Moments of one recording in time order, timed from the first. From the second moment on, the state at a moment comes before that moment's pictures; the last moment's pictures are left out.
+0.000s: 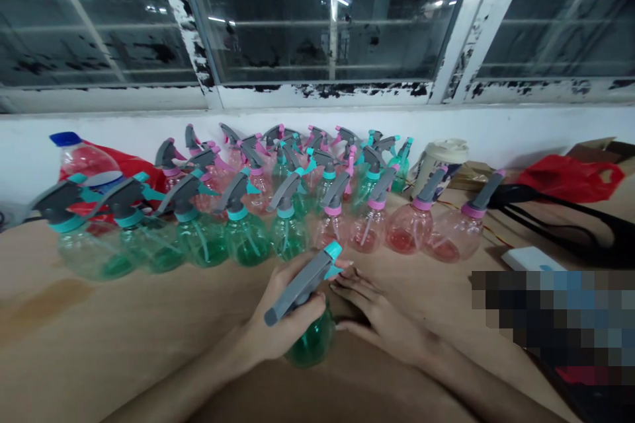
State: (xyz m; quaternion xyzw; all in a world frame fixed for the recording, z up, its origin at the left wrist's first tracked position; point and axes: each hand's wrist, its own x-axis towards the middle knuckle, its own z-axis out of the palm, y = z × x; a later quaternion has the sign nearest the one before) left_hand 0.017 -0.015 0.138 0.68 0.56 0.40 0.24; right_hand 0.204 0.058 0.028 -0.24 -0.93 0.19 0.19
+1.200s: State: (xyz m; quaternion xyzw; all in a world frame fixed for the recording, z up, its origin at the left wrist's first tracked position) left_hand 0.020 -0.014 0.133 0.68 0.55 0.45 0.20; right_hand 0.207 0.051 0.035 -0.31 -0.93 0.06 0.19
